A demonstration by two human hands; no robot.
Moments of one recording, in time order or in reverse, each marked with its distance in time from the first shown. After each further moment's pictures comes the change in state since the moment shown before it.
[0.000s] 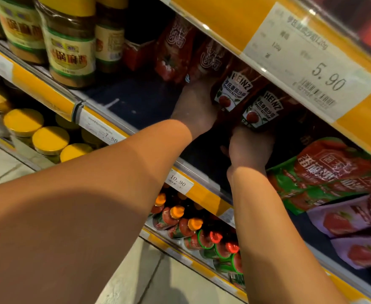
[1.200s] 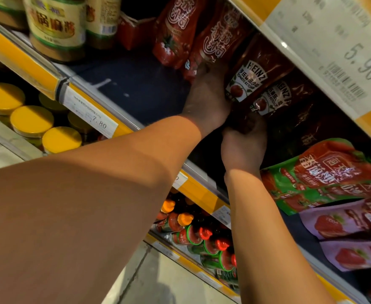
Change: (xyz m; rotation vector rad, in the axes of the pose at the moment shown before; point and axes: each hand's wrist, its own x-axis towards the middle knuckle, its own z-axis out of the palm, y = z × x) left_hand 0.025 -0.028 0.052 -0.011 0.195 -0.021; right_hand -0.050 -0.026 -0.020 -0.114 -0.141 -0.162
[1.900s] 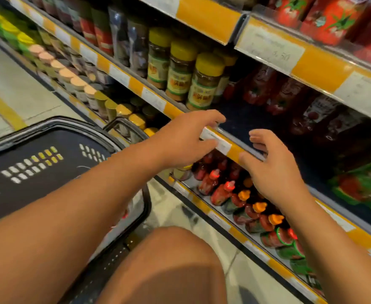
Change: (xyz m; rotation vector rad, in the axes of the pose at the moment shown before) left_hand -0.117 0.051 -0.336 0.400 -0.523 -0.056; right_hand -0.154 -0.080 0.010 -0.390 -0.534 -0.358
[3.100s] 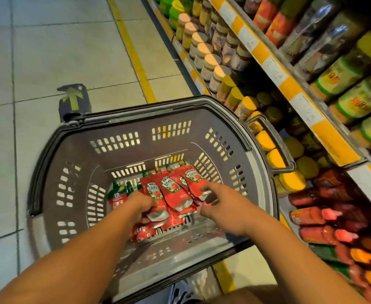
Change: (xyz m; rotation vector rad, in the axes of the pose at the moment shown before) left_hand -0.325 -0.284 0.054 -0.807 0.307 -1.648; right_hand -0.066 -0.168 0.252 -0.169 -1.096 -0.160
